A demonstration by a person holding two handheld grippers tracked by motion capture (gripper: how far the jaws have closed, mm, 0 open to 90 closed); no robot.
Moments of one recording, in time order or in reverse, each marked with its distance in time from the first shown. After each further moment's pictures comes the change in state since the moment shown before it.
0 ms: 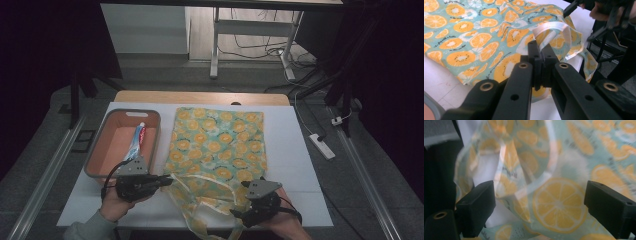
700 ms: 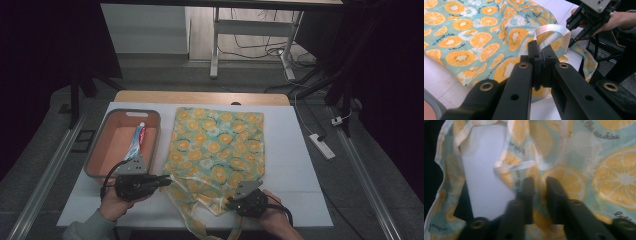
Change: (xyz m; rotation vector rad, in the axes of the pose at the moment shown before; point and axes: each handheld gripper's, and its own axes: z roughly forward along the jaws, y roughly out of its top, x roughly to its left) left arm 0.004 -0.002 0.000 0.009 -0.011 -0.005; right arm -0.003 -0.012 0.041 0.125 0.103 -0.012
